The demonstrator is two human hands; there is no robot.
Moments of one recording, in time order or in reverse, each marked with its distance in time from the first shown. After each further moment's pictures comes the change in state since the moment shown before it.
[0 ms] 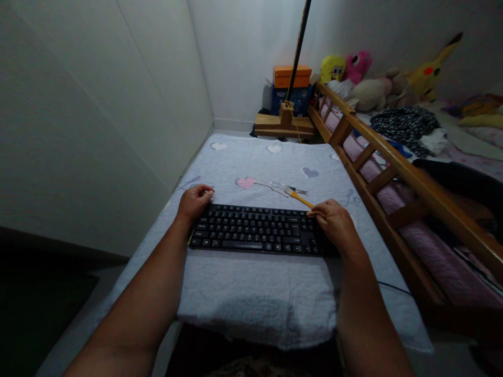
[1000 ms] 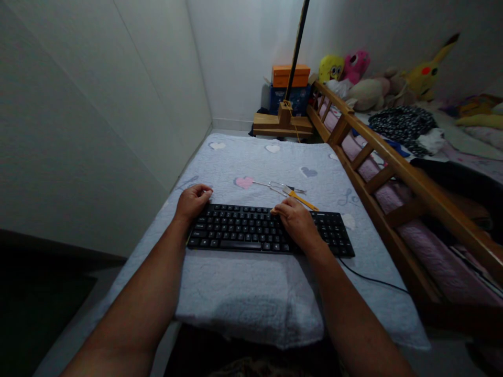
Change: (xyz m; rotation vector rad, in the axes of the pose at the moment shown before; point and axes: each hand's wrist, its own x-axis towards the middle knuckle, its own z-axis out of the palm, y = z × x) left_hand 0.001 -0.002 0.001 0.030 0.004 0.003; right_hand 0.013 -0.072 0.044 0.113 -0.041 -0.258
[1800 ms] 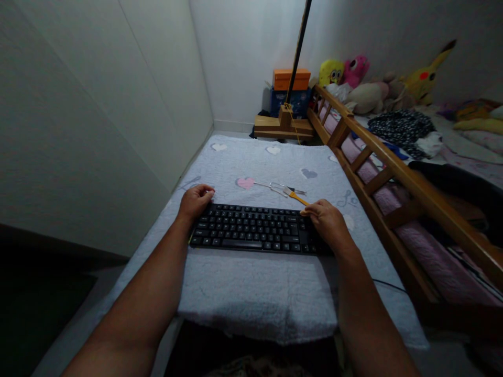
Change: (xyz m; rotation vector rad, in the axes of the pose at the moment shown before) left_hand 0.001 -0.001 0.001 -0.022 -0.010 0.012; right_hand -0.025 0.043 -0.049 -0.225 -0.077 0.269
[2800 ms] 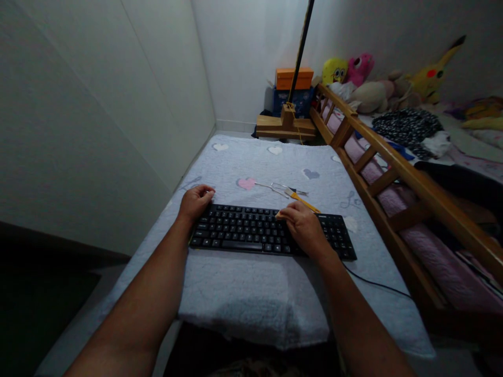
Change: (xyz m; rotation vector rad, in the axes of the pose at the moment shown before) left_hand -0.002 -0.001 -0.001 0.006 0.018 -0.022; right_hand -0.001 -0.057 0.022 0.291 0.097 -0.285
